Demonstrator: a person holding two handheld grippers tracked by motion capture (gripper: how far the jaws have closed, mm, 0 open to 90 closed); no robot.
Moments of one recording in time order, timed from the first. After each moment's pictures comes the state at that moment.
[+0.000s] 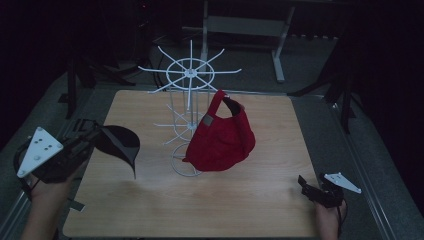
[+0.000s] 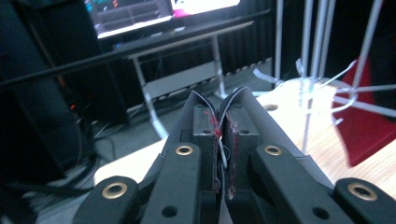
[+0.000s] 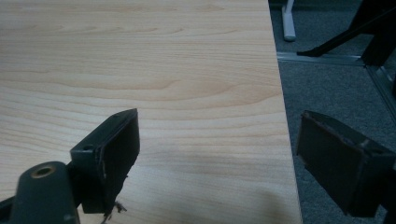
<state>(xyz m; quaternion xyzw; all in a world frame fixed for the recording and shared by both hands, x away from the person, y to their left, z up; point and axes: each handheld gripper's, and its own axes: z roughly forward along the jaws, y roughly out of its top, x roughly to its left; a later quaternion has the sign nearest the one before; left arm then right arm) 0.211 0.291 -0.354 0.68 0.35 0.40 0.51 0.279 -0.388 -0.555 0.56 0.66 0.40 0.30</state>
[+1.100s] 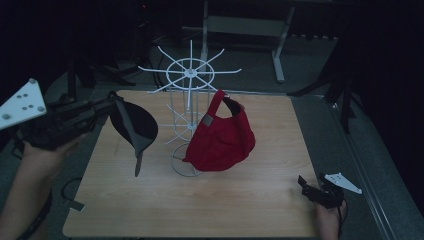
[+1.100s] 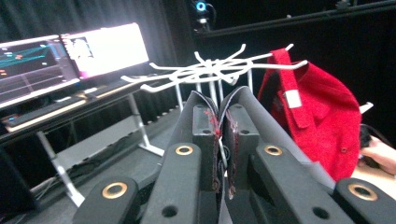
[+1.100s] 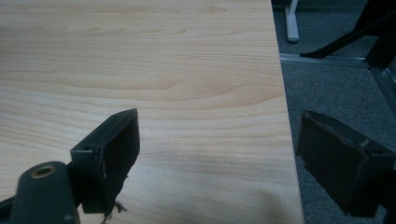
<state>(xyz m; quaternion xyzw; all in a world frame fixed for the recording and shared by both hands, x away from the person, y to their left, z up) 0.237 0.267 -0.256 0.71 0.18 0.31 0.61 0.278 -0.389 -0.555 0.55 0.66 0.41 0.30</state>
